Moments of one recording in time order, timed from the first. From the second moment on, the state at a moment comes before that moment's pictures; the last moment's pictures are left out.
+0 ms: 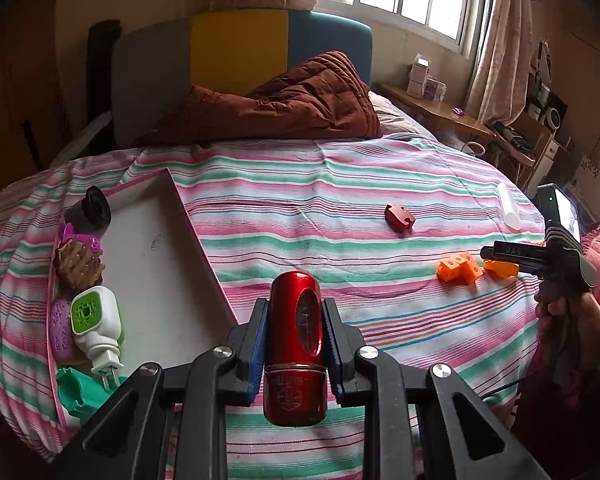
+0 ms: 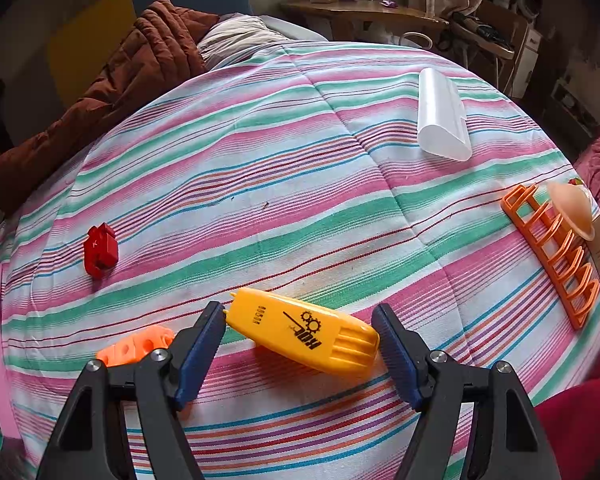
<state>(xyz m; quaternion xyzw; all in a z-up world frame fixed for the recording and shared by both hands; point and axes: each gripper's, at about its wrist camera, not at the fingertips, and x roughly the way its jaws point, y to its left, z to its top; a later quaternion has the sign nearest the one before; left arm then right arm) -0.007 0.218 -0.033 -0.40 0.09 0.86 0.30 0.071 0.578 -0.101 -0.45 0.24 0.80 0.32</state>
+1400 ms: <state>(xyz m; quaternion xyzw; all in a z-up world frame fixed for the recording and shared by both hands) -0.134 0.104 -0.007 -0.46 -0.06 0.85 0.24 0.071 0.577 -0.099 -0.46 0.22 0.80 0.32</state>
